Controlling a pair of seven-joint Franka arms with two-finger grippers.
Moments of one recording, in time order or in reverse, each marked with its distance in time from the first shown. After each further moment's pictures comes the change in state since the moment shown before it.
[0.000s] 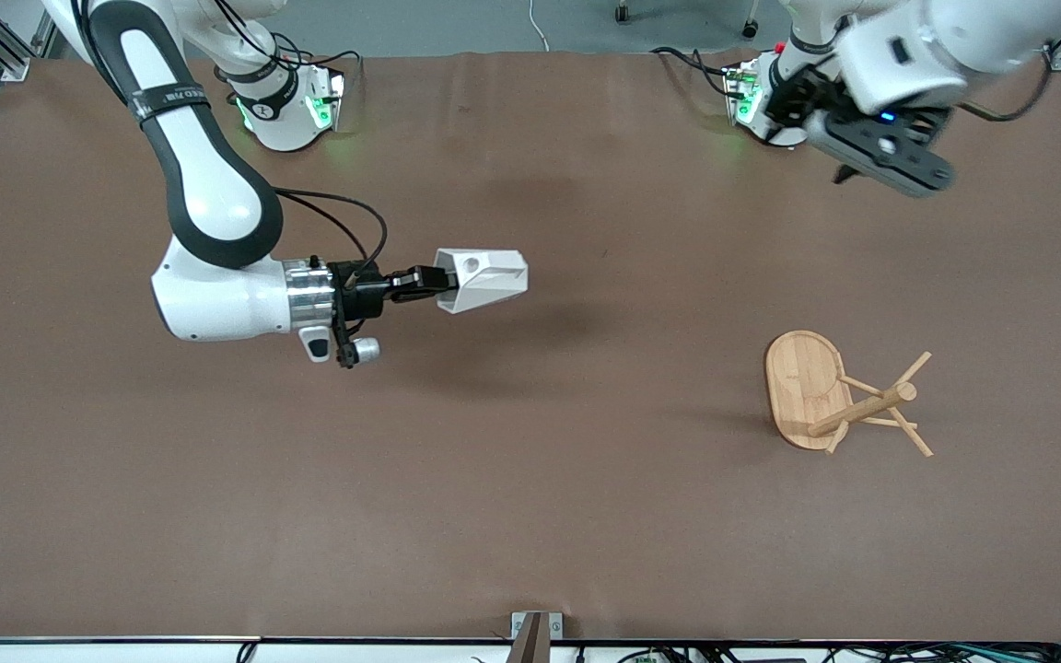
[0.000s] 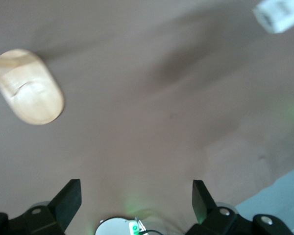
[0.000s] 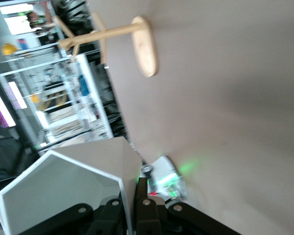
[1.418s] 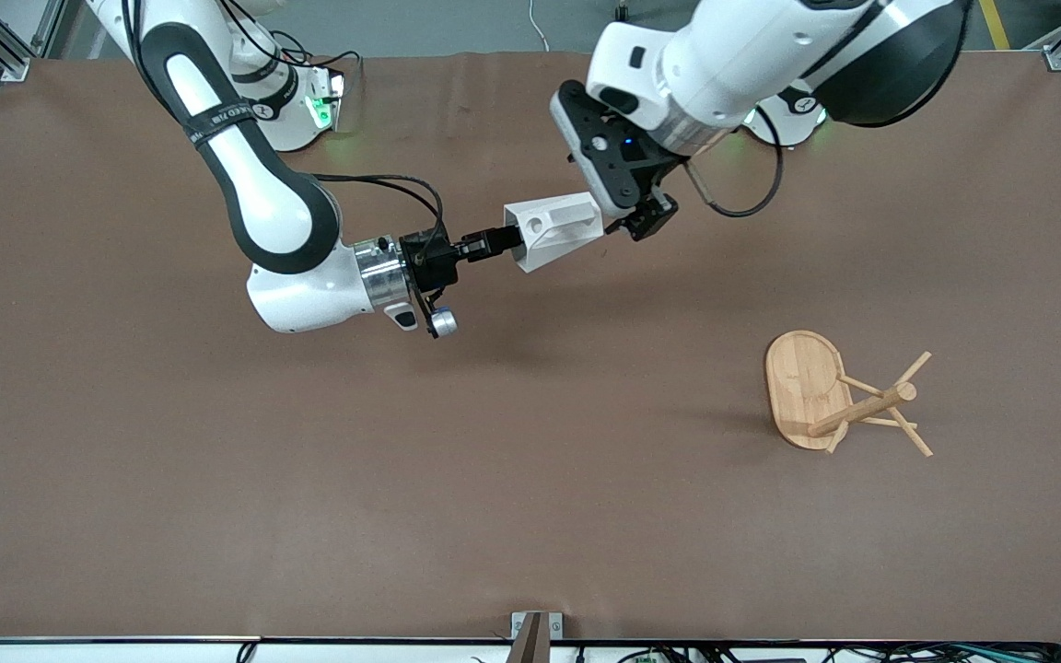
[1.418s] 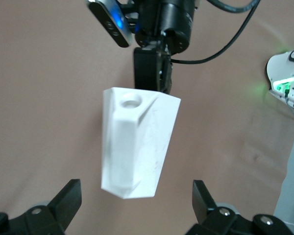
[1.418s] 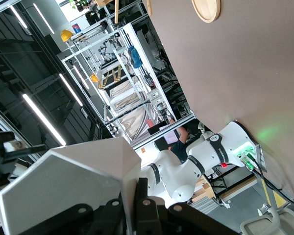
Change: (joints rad) left arm -0.098 0.324 -0.259 0.178 0.064 0.302 0.293; right arm 0.091 0.056 0.032 0.009 0.265 -0.052 0.020
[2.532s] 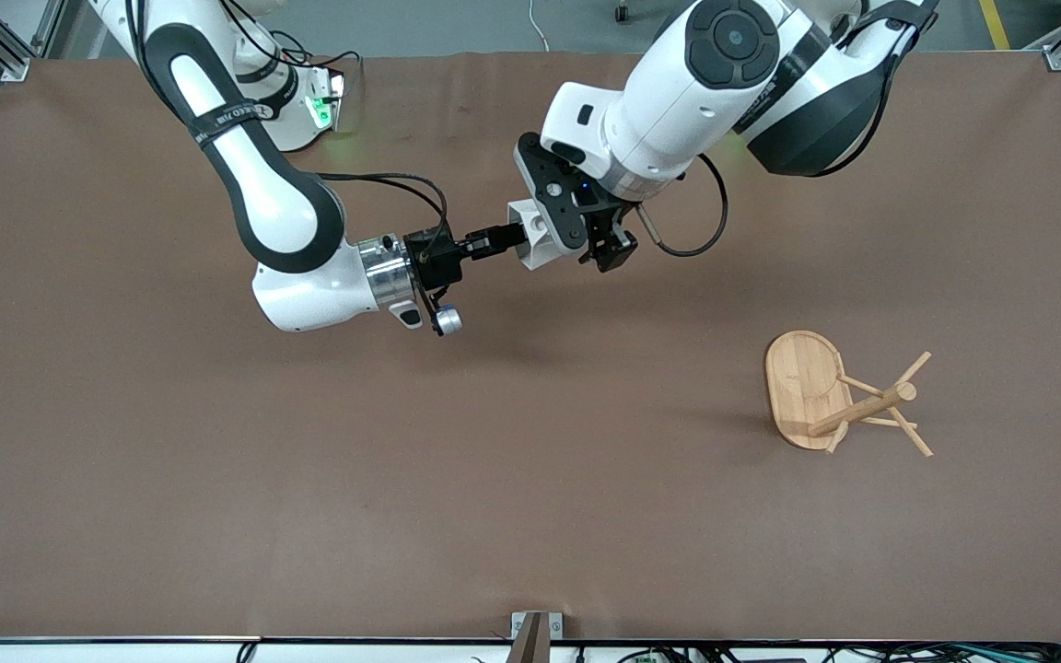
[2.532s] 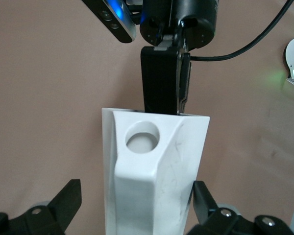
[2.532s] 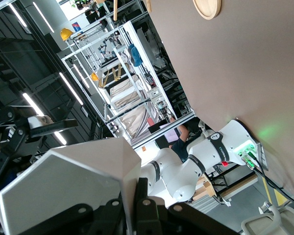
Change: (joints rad) left arm -0.048 0.097 -0.001 0.000 0.084 0.054 0.000; right arm 0.001 0.007 0.011 0.000 0.003 0.004 0.000
